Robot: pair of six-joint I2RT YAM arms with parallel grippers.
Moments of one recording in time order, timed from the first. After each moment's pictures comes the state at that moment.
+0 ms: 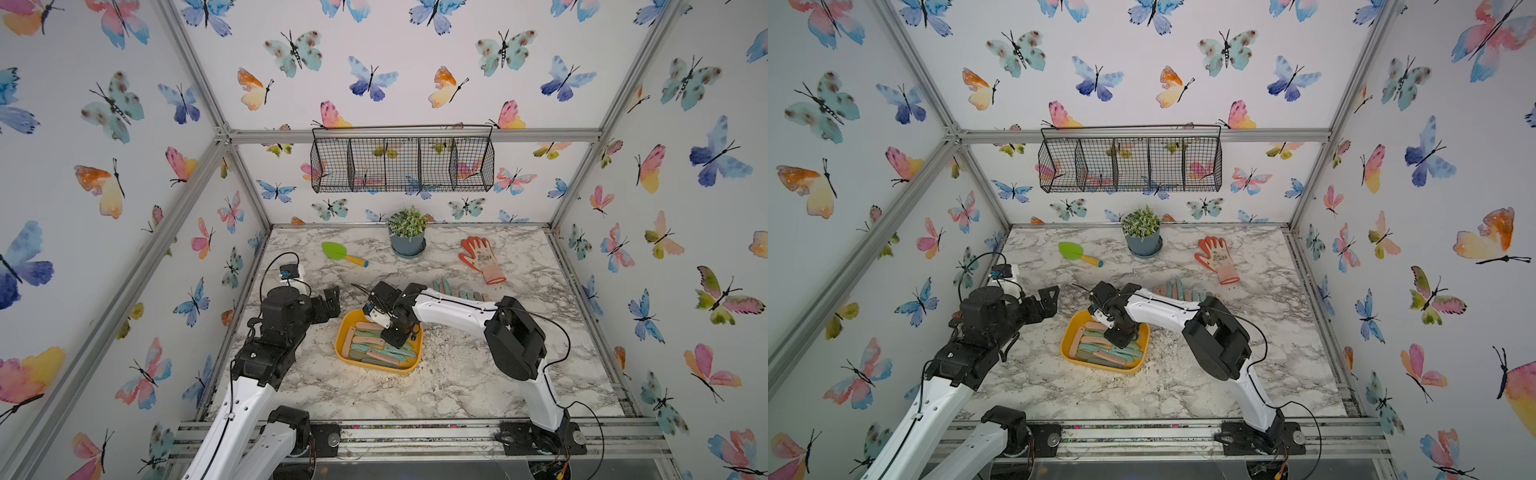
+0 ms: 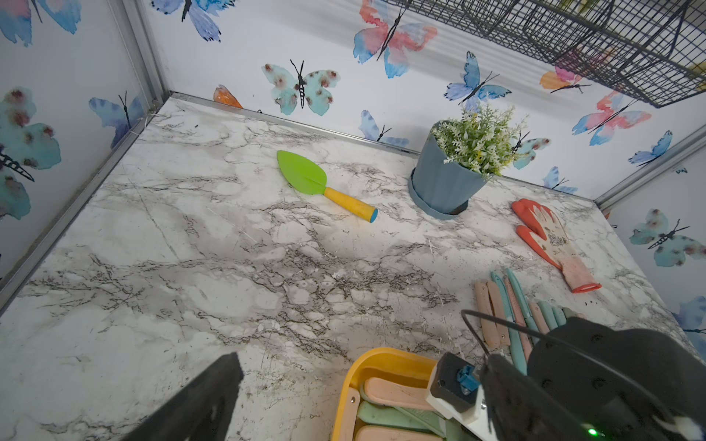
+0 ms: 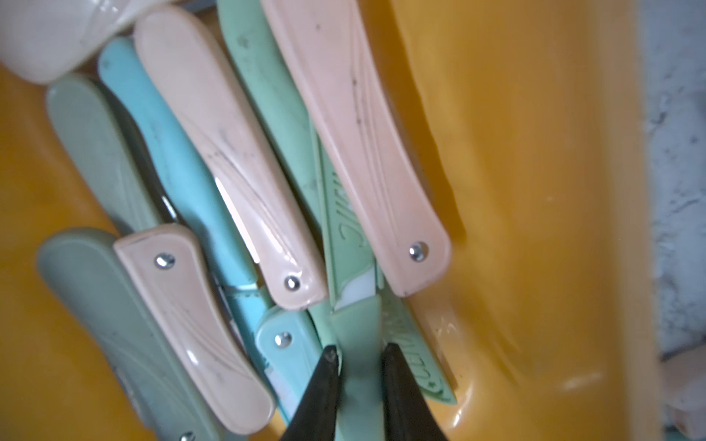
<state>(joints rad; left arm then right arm) -0.26 0.74 0.75 -0.45 -0.06 -0.34 1.01 2.11 1.65 -0.91 -0.04 -0.09</state>
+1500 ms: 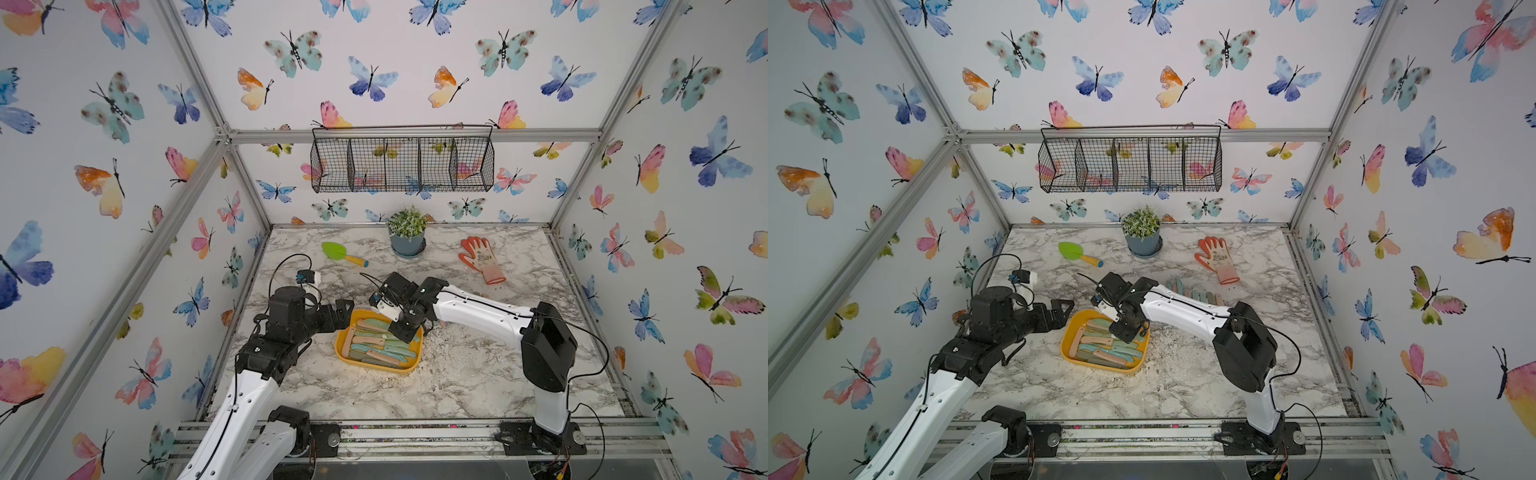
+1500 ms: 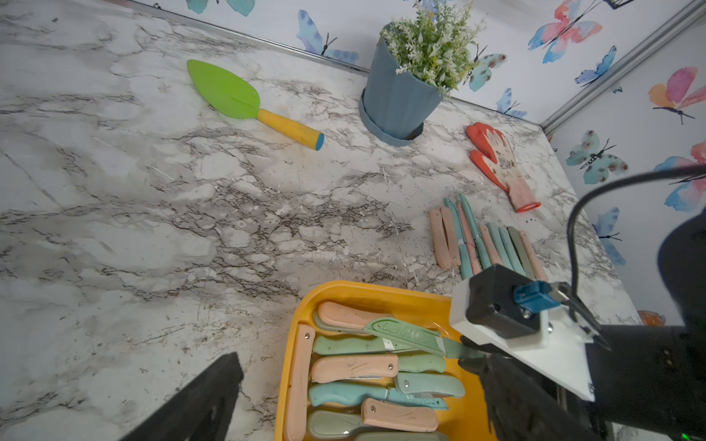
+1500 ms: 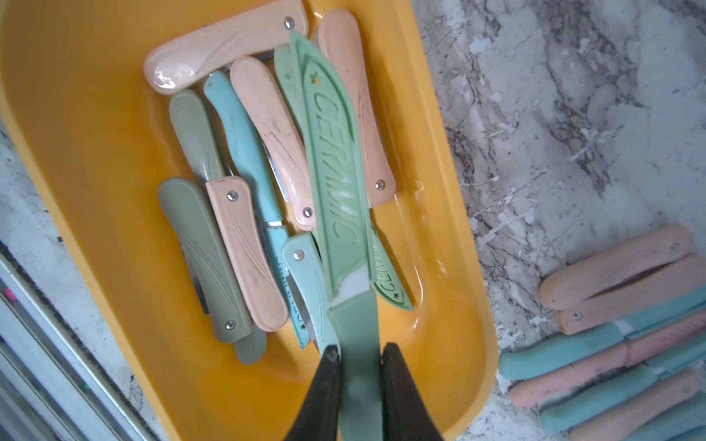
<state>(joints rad) -0.27 0.78 0.75 -0.55 0.19 -0.34 1.00 1.94 1.58 -0.91 -0.01 -0.09</state>
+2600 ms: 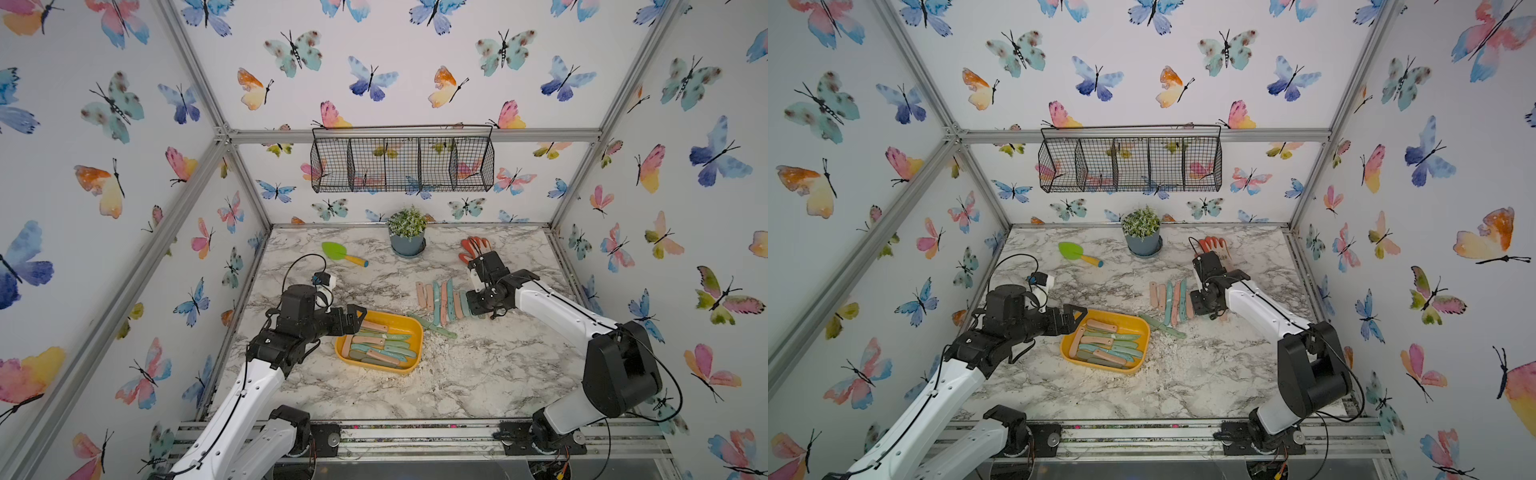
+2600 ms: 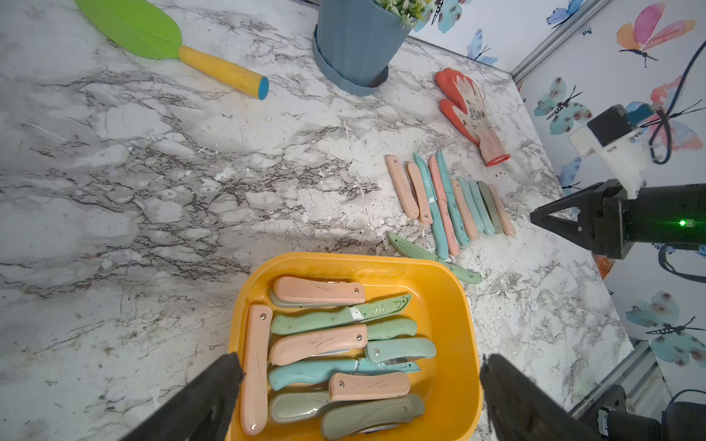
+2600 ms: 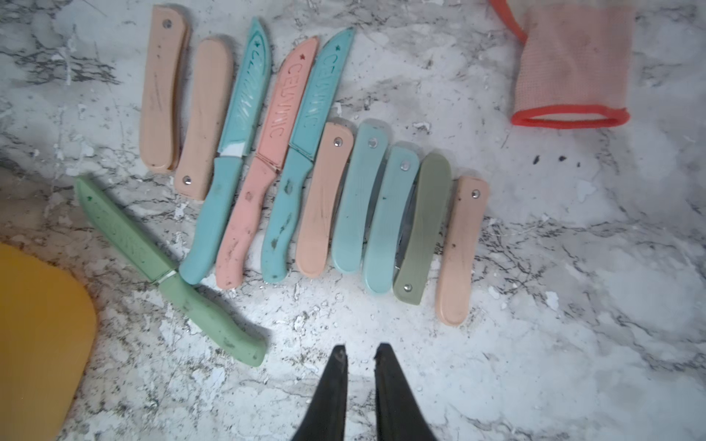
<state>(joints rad) -0.31 0.86 0.74 -0.54 0.30 -0.34 0.46 1.55 1.12 -0.72 0.05 0.10</state>
